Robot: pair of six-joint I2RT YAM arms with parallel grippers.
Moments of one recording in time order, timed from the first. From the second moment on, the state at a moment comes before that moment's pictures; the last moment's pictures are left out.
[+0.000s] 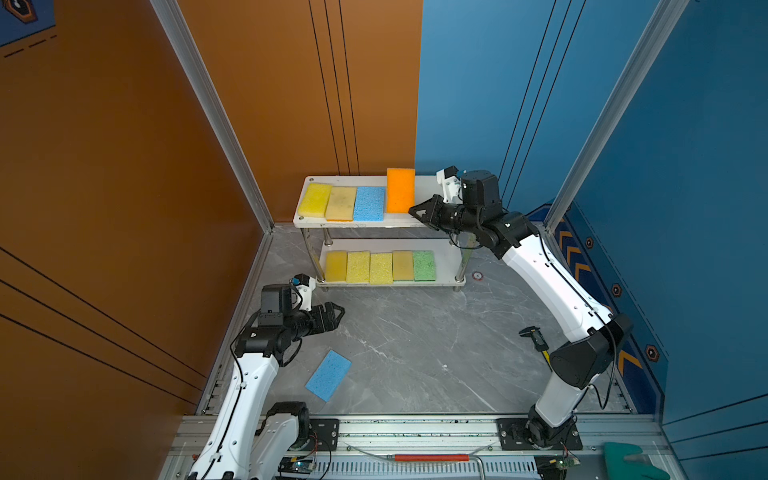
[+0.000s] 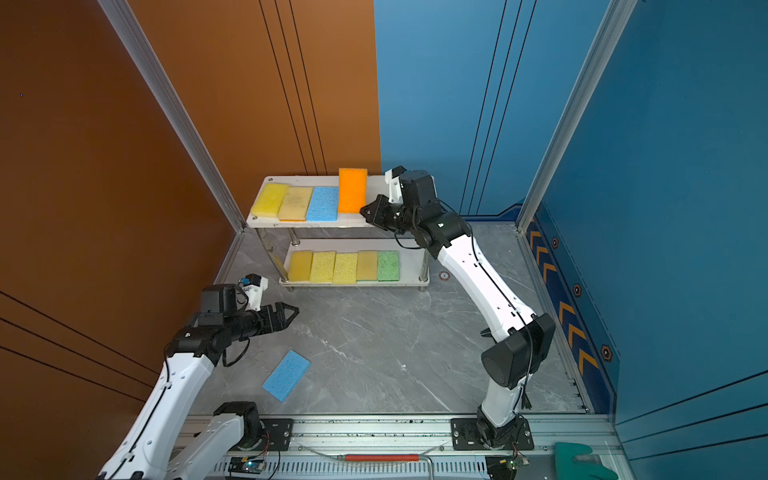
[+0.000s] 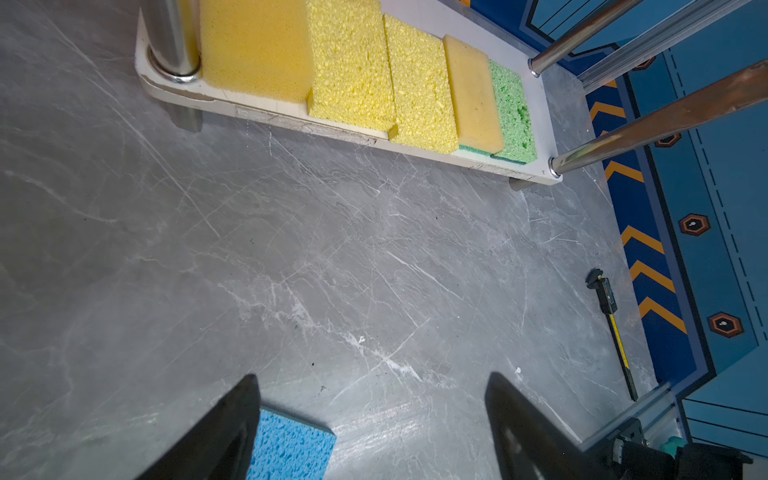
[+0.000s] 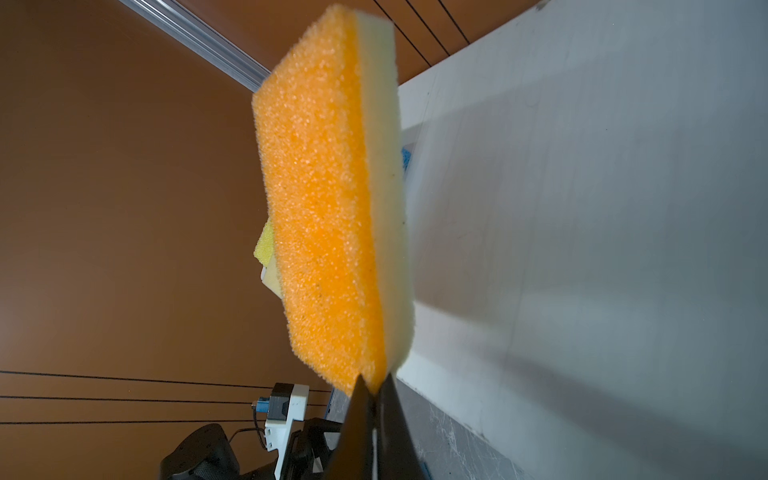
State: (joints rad) left arm 0.03 0.87 0.75 -0.71 0.46 -0.27; right arm 0.53 1.76 1.98 -0.58 -0.38 0.77
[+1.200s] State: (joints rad) left arm 0.03 0.87 0.75 -0.71 0.45 -0.26; right arm 0.52 1.78 1.94 -0.54 -0.41 0.82
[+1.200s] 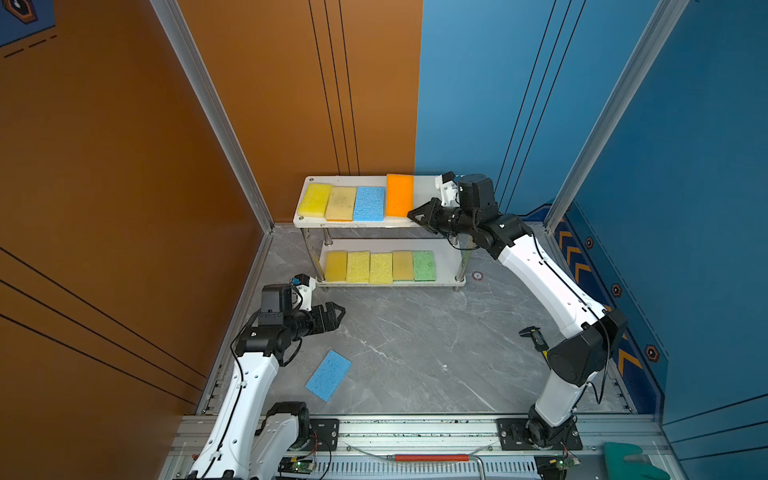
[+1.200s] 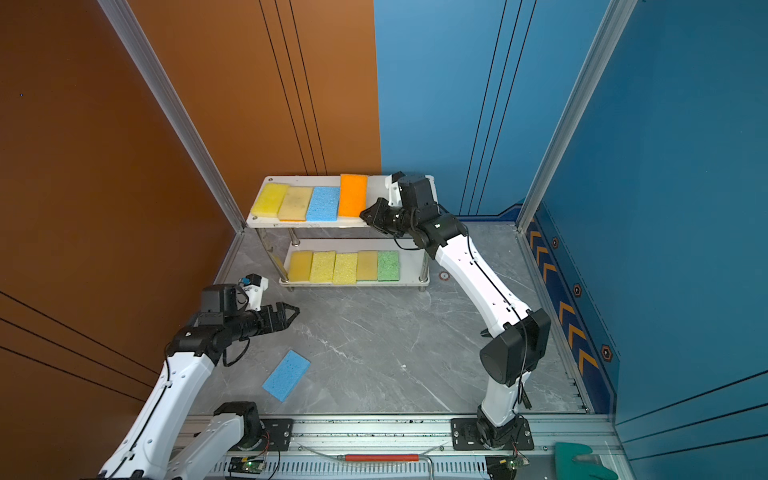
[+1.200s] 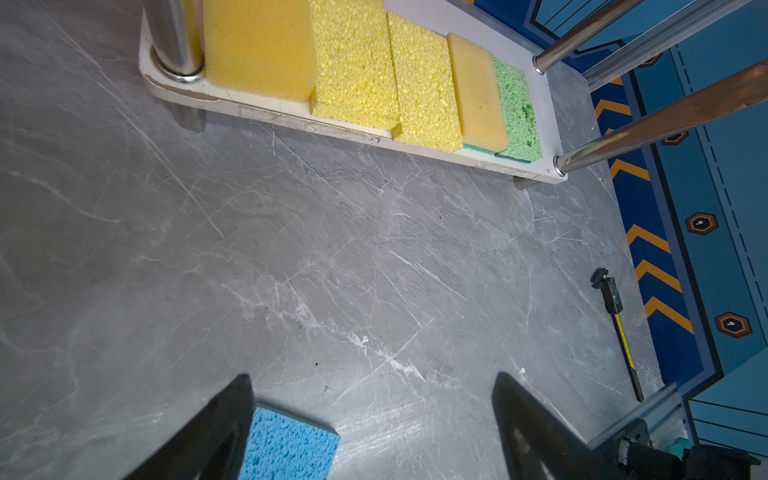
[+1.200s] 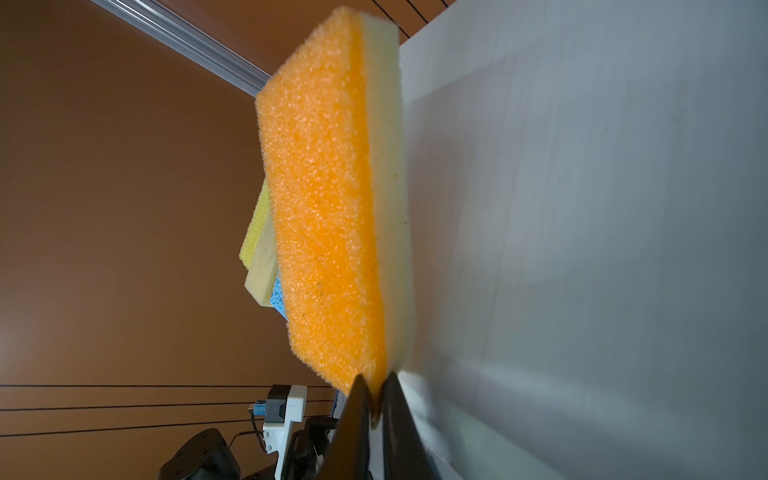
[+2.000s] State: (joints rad) left arm 0.03 0.87 0.75 -0.71 0.45 -0.26; right arm 0.52 1.79 1.92 -0.50 -0.40 0.82
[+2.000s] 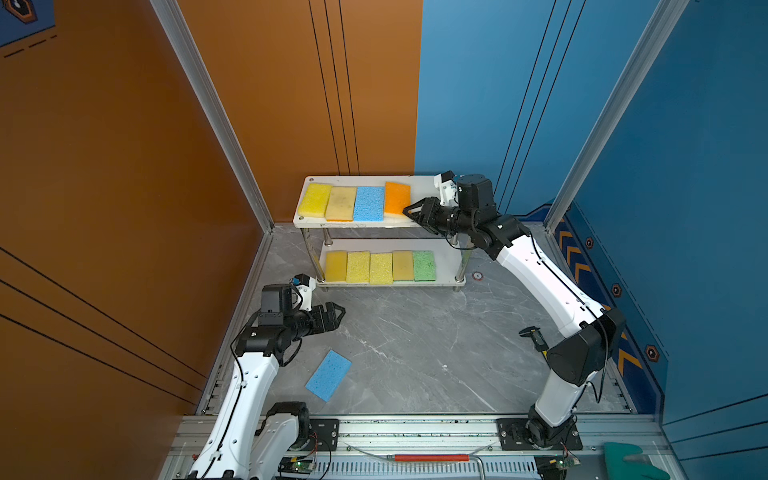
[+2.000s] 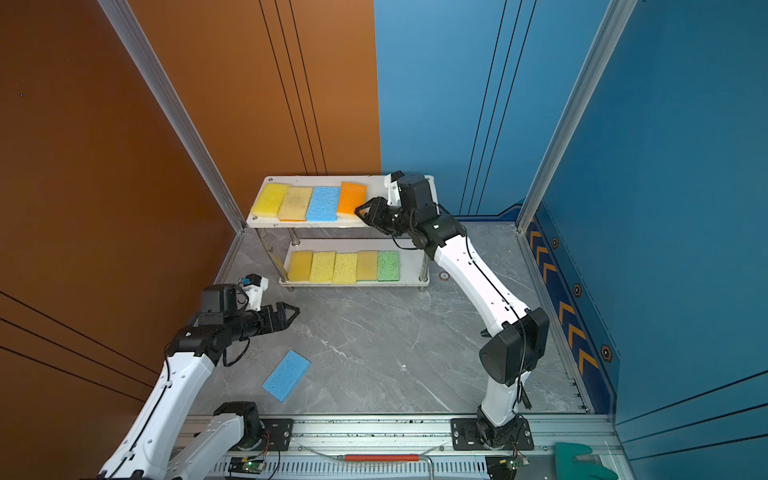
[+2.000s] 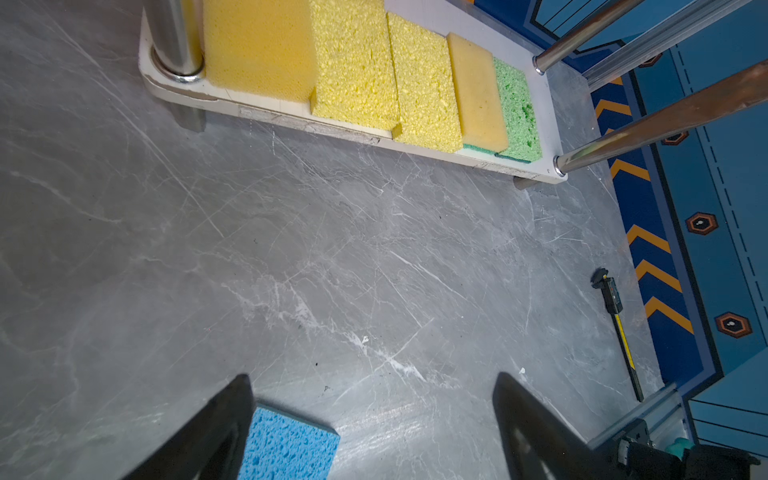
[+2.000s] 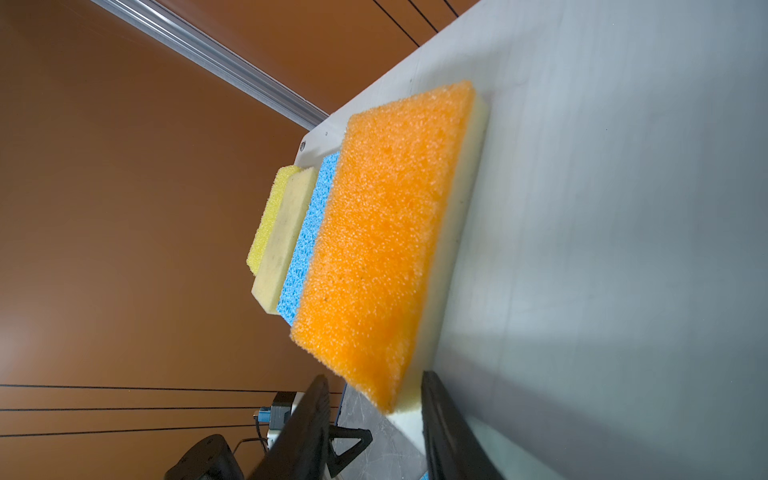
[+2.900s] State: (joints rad) left arm 0.03 0.88 0.75 -0.71 0.45 -0.26; right arm 0.53 1.73 1.91 -0.53 -0.27 0.75
